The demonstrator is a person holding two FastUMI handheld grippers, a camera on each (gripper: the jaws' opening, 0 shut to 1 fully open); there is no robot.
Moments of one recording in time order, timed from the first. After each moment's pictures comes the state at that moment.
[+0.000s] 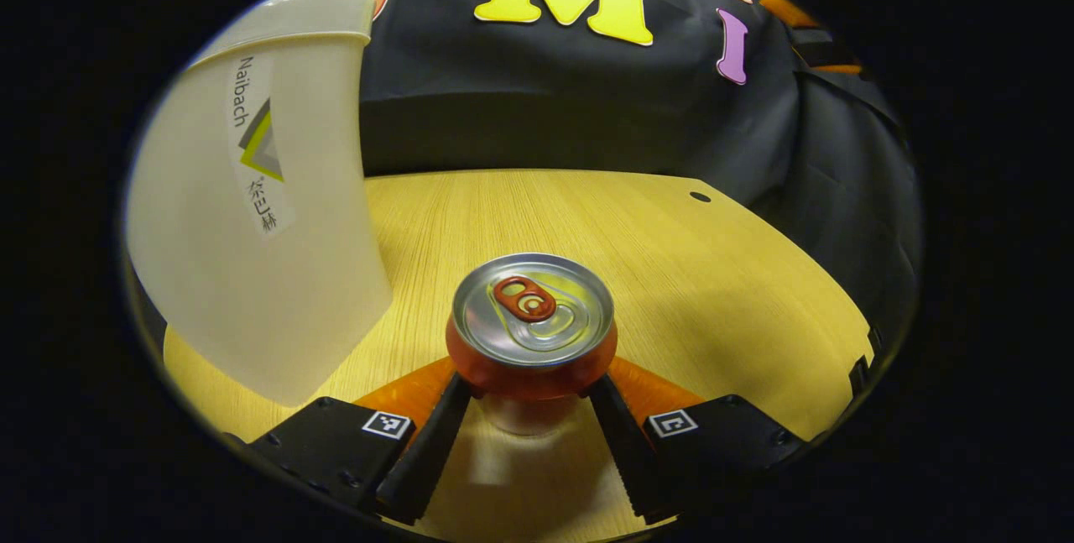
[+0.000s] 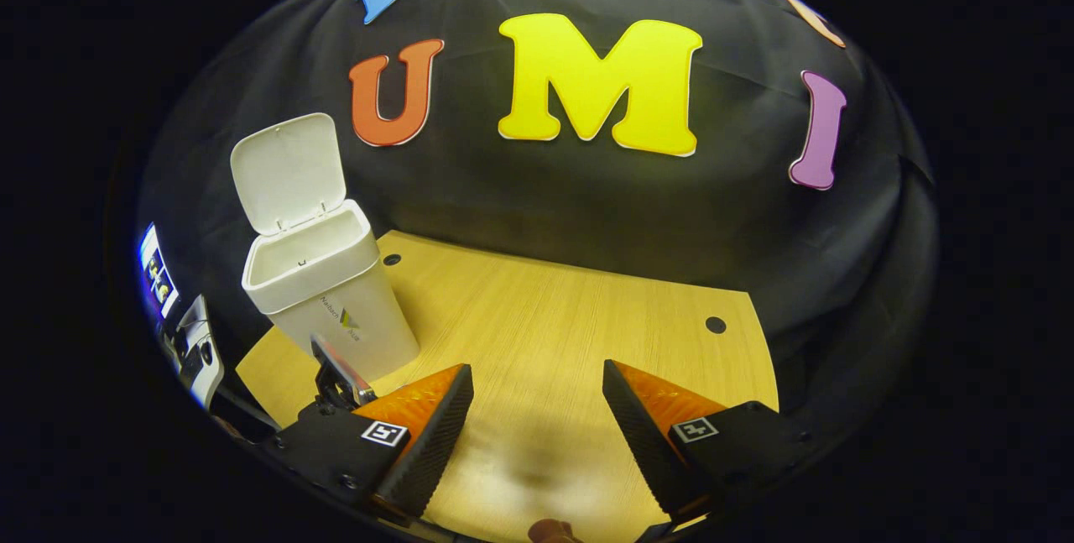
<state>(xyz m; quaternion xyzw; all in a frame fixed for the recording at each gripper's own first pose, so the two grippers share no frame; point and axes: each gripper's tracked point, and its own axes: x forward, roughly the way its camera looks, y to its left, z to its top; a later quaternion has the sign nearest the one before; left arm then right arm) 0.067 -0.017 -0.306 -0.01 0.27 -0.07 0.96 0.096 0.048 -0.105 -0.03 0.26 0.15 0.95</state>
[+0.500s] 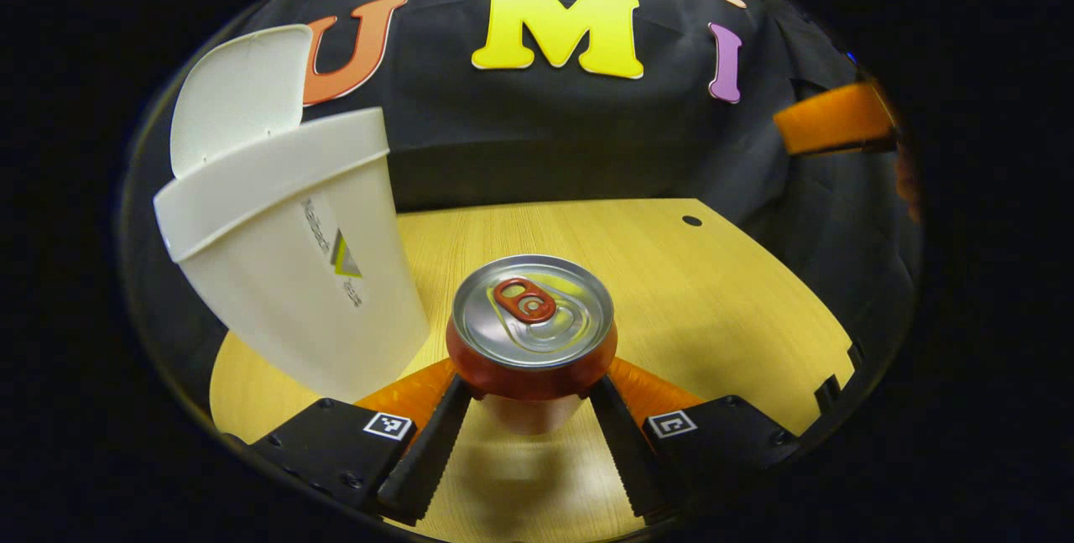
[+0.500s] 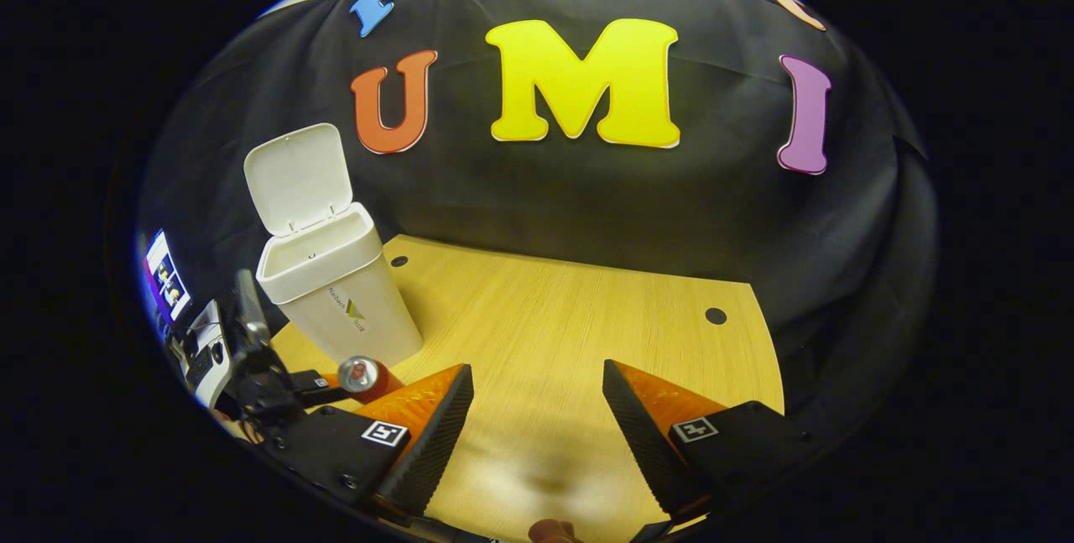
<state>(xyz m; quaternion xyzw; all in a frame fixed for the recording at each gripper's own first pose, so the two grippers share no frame) 0.027 -0.020 -0.194 0.02 0.26 -0.04 0.97 0.078 0.007 -0.108 -0.01 0.25 0.17 0.95</state>
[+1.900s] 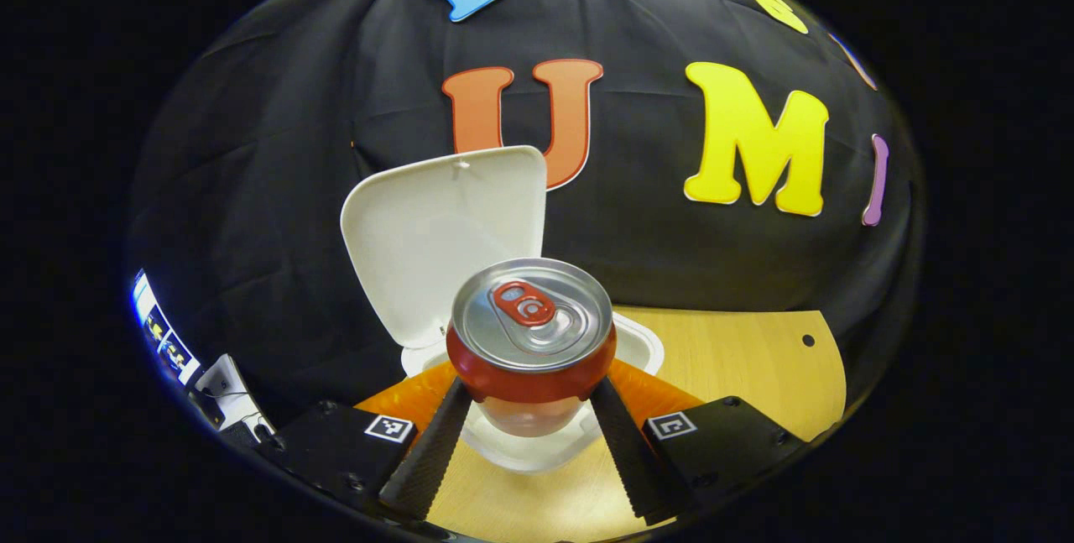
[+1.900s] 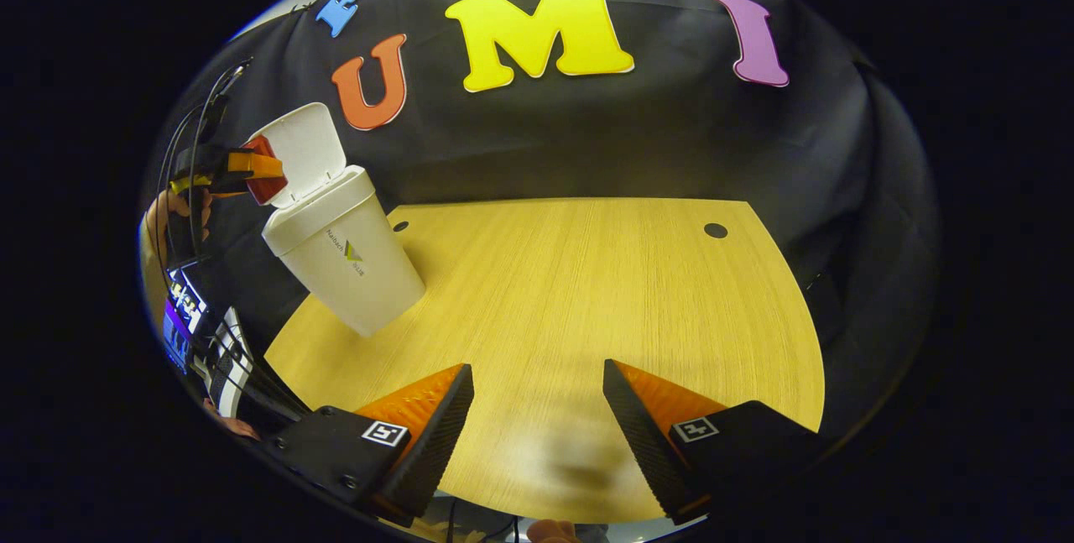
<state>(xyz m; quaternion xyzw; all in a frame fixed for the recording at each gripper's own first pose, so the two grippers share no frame) 0.078 0.196 -0.019 -0.03 0.22 0.19 0.96 0.017 -0.029 -0.198 0.04 0.32 0.15 0.93</state>
